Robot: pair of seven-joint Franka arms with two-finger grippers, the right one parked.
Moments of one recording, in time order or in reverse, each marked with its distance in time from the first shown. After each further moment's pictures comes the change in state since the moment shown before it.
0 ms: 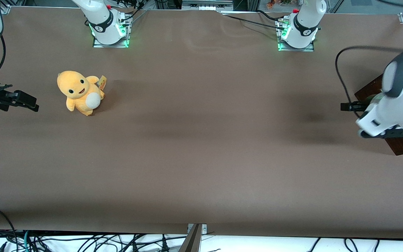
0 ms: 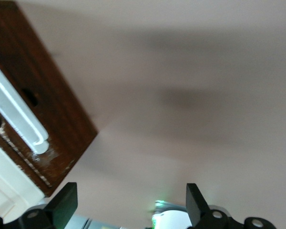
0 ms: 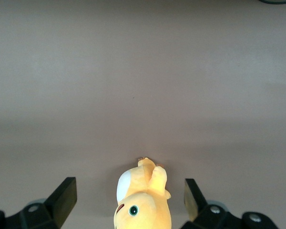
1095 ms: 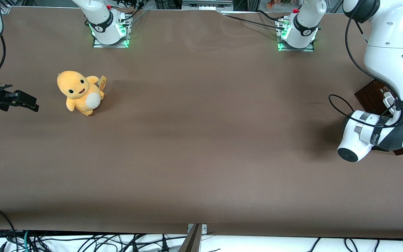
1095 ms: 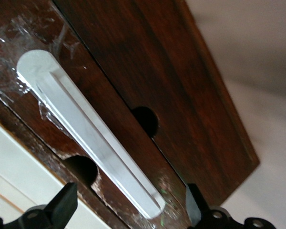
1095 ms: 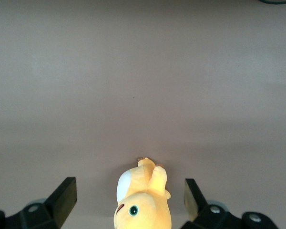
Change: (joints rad) arm 0.032 0.401 0.055 0.001 0.711 -0.099 -0.151
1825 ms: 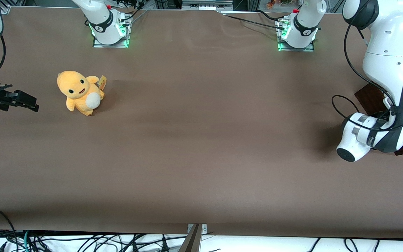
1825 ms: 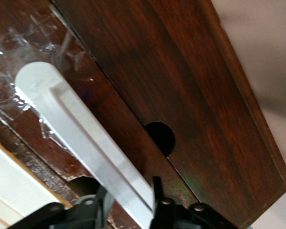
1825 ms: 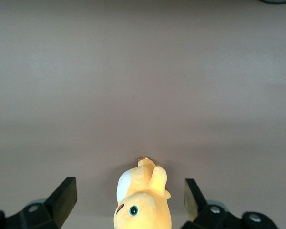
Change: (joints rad) arm 0.008 0.038 0.013 0.006 0.074 -0.010 -0.015
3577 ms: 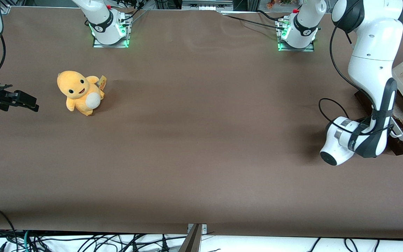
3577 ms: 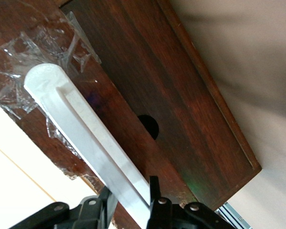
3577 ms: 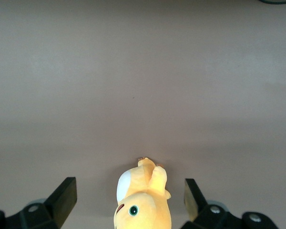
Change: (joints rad) arm -0.110 0.048 -0.002 0.071 -0.025 -0.056 0.007
